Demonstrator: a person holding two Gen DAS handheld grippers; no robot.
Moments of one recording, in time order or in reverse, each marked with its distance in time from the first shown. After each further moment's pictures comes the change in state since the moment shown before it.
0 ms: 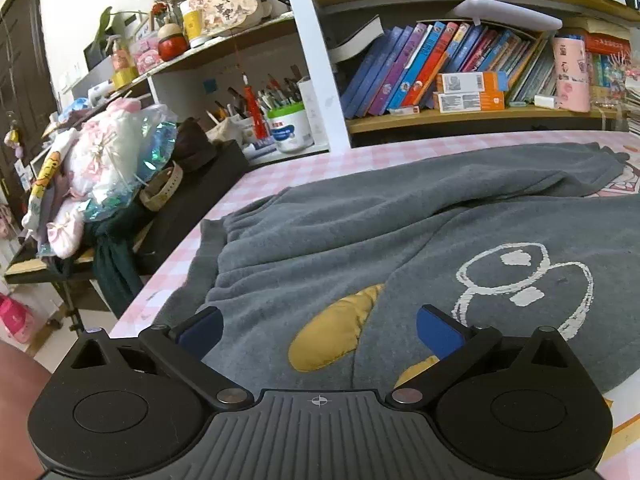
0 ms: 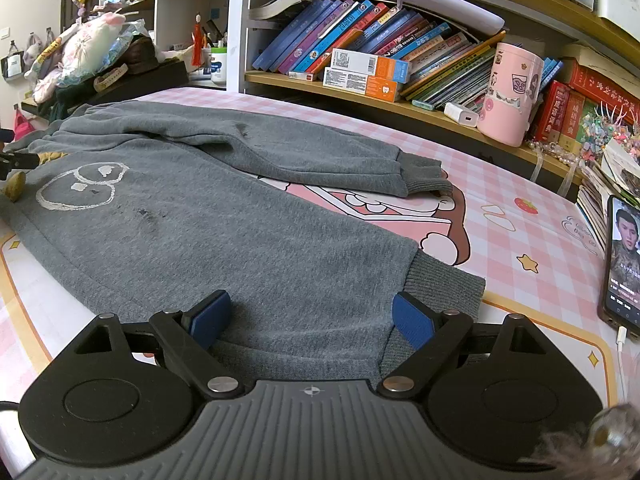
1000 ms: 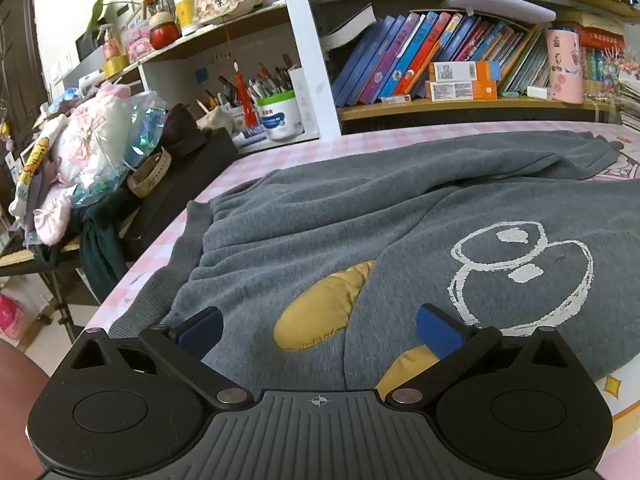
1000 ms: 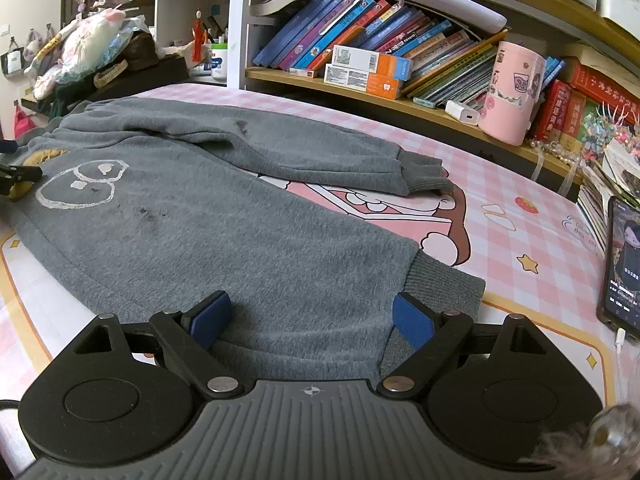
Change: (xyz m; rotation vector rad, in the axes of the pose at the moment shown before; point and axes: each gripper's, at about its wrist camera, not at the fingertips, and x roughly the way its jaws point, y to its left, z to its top) left arm 0.008 -0.001 -0.014 -0.002 0.007 -0.035; right arm 0.000 0.001 0.003 -0.007 0.017 0.001
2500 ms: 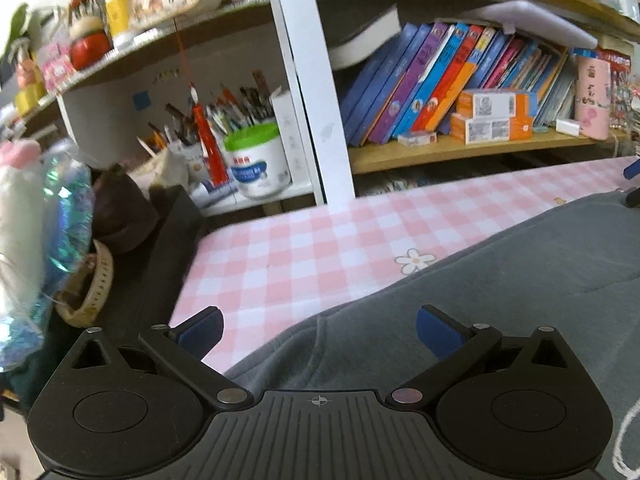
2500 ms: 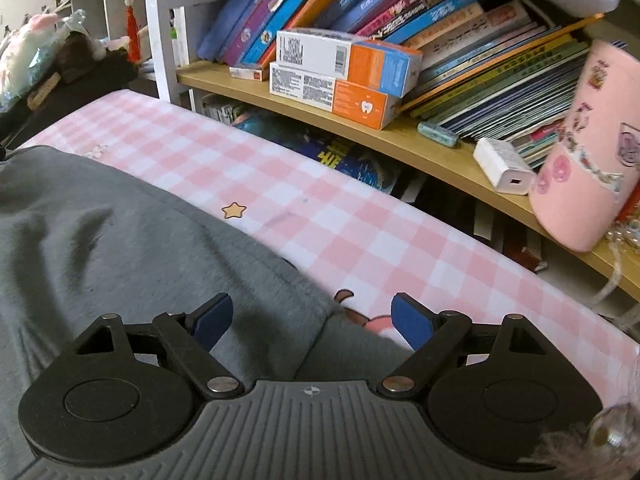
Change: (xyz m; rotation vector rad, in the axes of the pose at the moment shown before) left arm 0.164 0.087 0.138 0.084 0.016 -0.184; right arm 0.200 -0.130 0.175 -0.033 0.153 0.120
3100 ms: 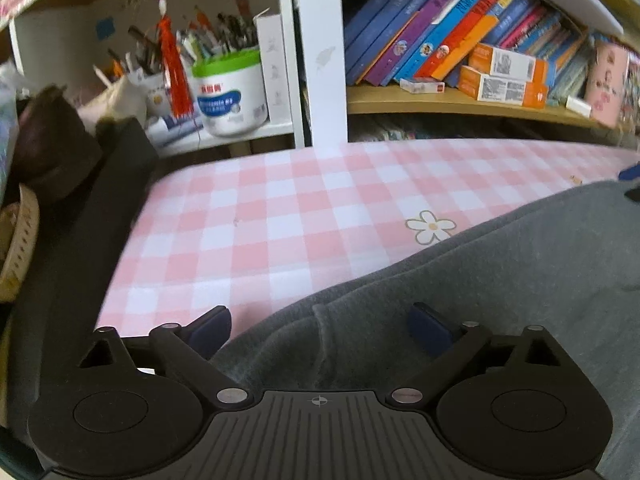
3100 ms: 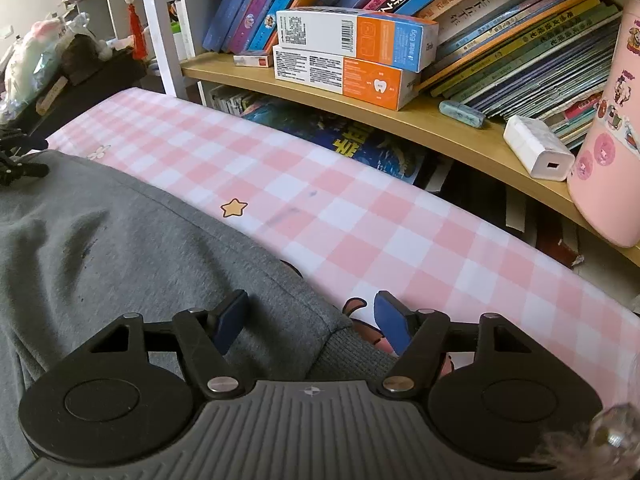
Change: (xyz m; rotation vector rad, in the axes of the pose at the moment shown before) left arm 0.066 0.023 -0.007 -0.077 0.131 -0.147; right arm 0.025 -0.014 0.003 0.028 0.021 0.096
